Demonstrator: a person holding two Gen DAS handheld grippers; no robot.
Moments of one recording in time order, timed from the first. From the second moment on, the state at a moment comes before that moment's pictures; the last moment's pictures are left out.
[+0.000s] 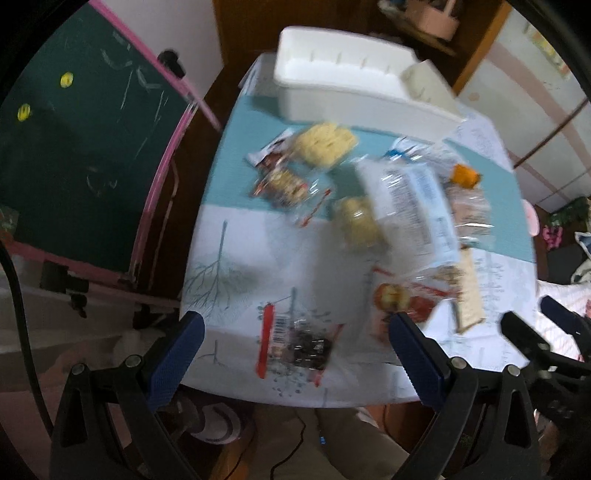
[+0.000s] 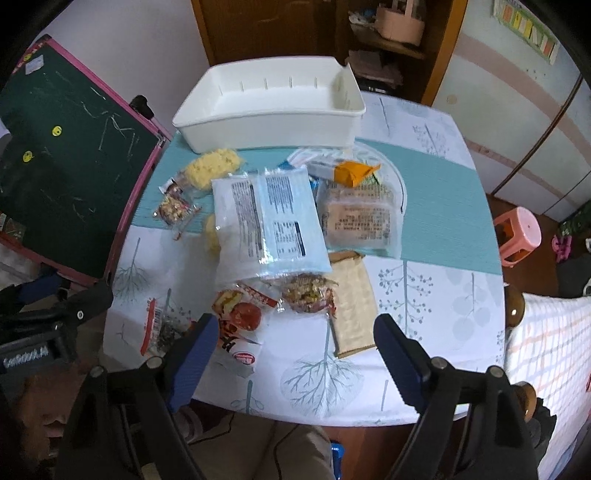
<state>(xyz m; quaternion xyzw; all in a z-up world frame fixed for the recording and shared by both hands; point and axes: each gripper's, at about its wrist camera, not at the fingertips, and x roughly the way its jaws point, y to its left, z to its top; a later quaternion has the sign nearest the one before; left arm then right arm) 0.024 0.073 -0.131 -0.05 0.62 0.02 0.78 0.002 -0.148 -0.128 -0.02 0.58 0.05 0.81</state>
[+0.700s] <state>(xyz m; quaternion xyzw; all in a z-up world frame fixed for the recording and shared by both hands) -0.009 0.097 -0.261 -0.13 0.69 0.00 0.71 0.011 -0.130 -0.230 0.02 0.65 0.13 0.74</state>
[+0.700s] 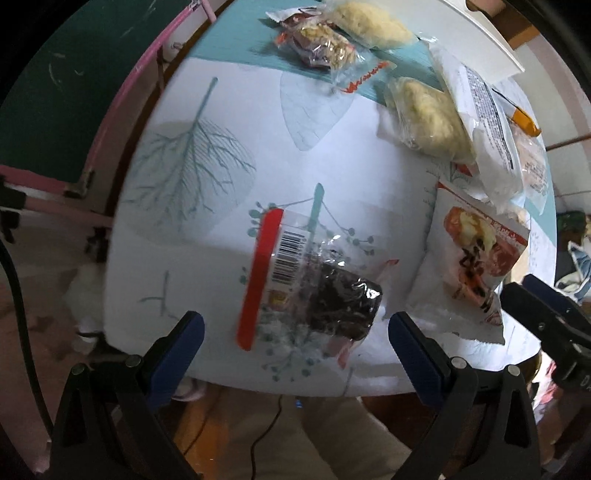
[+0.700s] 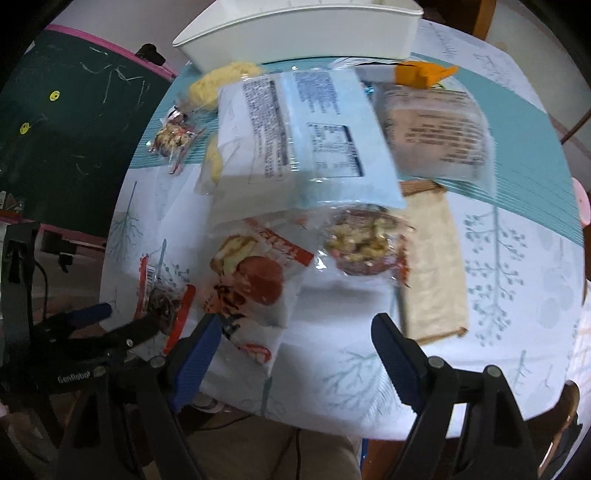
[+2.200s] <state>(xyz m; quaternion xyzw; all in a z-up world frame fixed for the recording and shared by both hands) 0.138 0.033 -0.049 -0.03 0.47 -0.01 0.88 0.105 -0.188 -0.070 0.02 0.48 0.20 0.85</state>
